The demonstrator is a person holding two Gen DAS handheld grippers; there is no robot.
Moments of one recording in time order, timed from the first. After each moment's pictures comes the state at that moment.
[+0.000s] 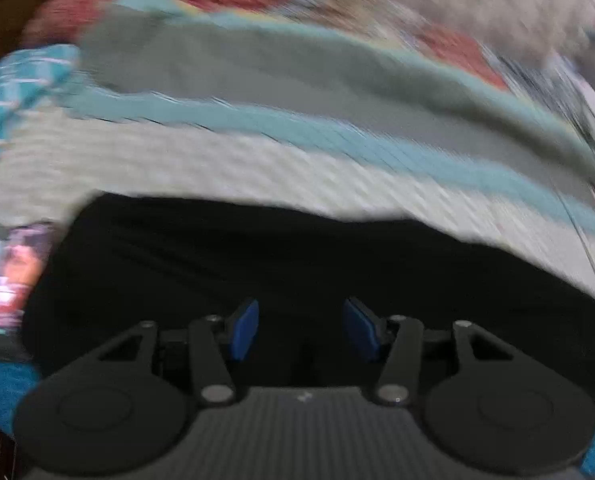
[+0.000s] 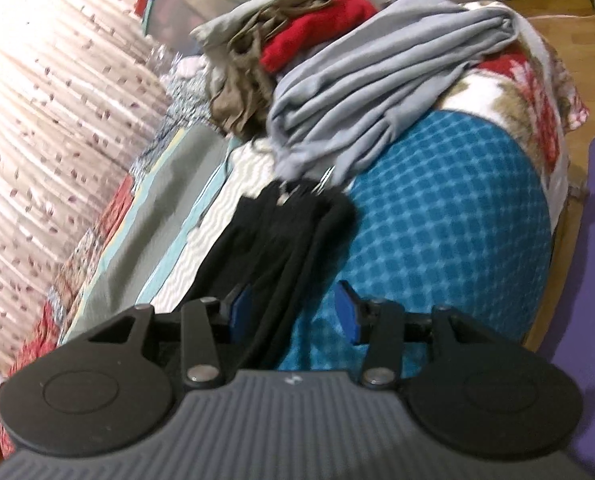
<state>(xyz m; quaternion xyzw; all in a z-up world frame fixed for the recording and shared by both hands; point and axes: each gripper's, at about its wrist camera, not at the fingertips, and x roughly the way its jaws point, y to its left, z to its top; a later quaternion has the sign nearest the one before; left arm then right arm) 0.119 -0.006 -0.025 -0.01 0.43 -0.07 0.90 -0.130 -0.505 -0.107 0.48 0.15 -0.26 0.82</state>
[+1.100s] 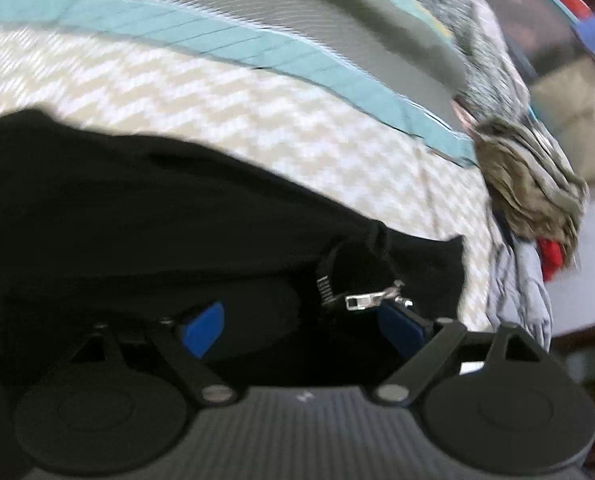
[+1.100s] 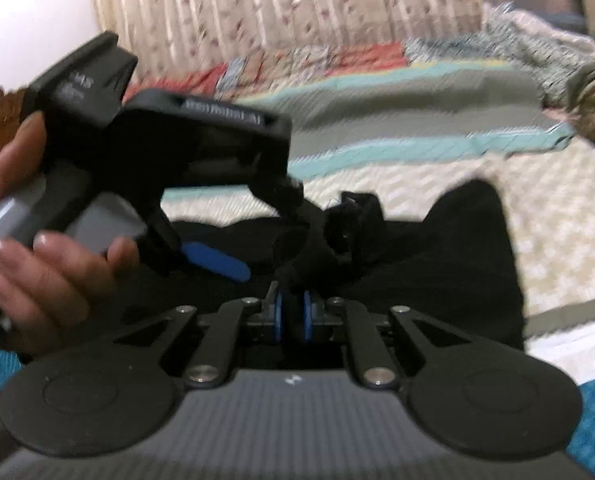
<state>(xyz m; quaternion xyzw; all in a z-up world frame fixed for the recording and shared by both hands) 0.185 -0.175 -0.083 -0.13 0.58 -0.27 0.76 0.017 -0.326 -0.076 0.14 0.27 0.07 0.95</state>
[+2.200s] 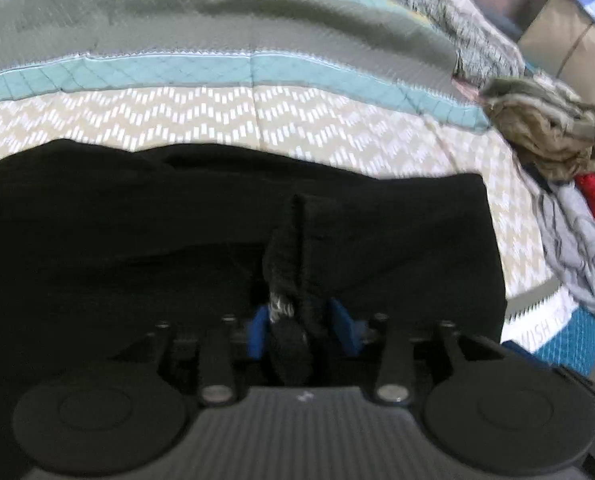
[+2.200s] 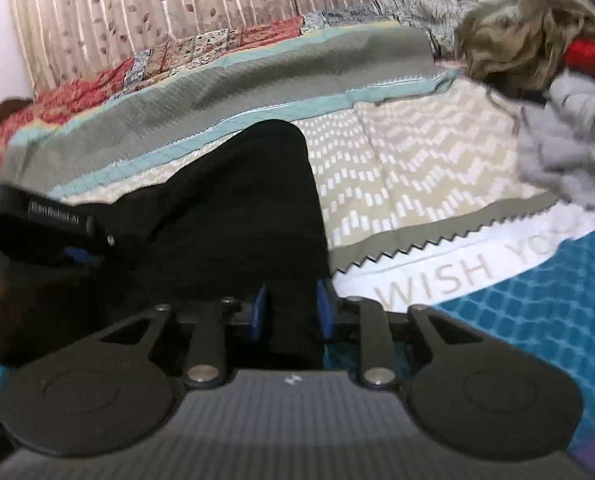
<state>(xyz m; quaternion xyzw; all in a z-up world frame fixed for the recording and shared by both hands) 0.130 -0.195 -0.087 0.01 0.50 -0.26 0.83 -0.025 -0.386 -0.078 0.16 0.31 -0.06 0.94</state>
